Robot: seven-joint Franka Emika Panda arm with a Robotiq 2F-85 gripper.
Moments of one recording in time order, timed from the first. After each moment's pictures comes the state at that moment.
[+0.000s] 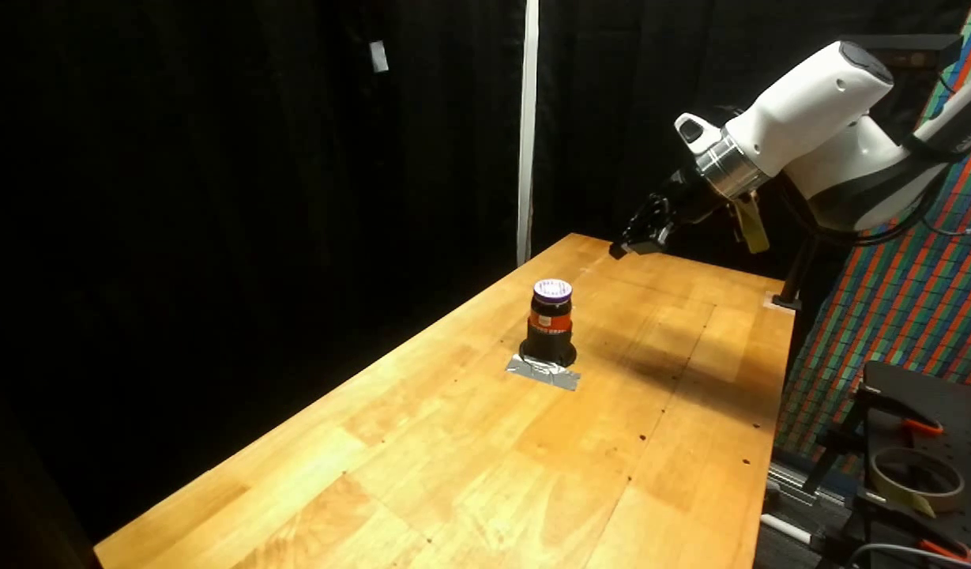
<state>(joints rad) 0.93 0.19 -1.06 -2.46 -1.11 3.46 0.61</state>
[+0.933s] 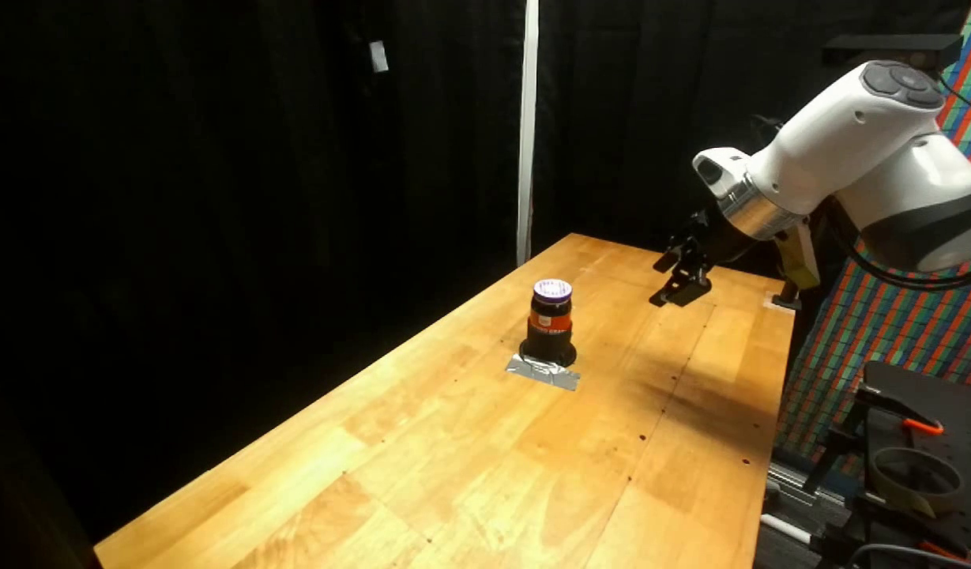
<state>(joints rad) 1.81 0.30 -1.74 -2.67 -0.75 3.20 0.44</state>
